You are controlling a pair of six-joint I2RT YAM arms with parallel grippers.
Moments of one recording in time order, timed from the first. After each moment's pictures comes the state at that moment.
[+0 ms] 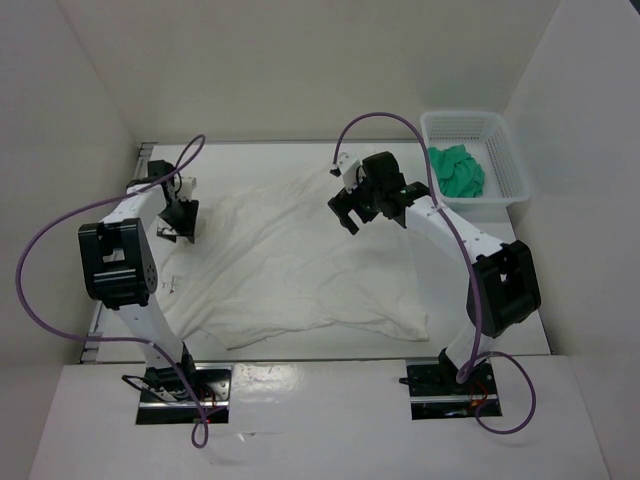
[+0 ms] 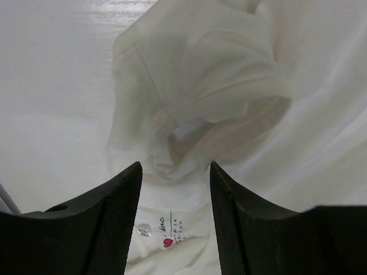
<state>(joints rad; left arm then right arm) 0.20 1.86 1.36 -0.75 0.03 0.18 0.46 1.64 1.30 -0.41 -0.16 -0.35</state>
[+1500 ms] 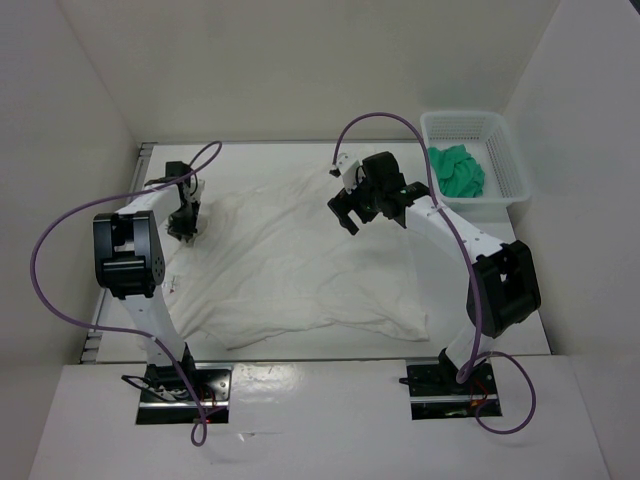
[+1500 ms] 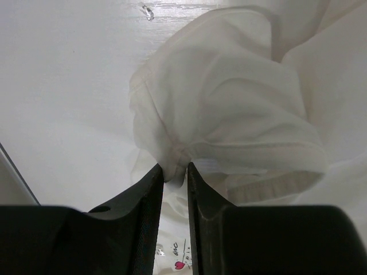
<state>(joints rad) 0.11 1.95 1.37 -0.66 -0.18 0.17 0.46 1.64 1.30 -0.41 -0.17 -0.36</state>
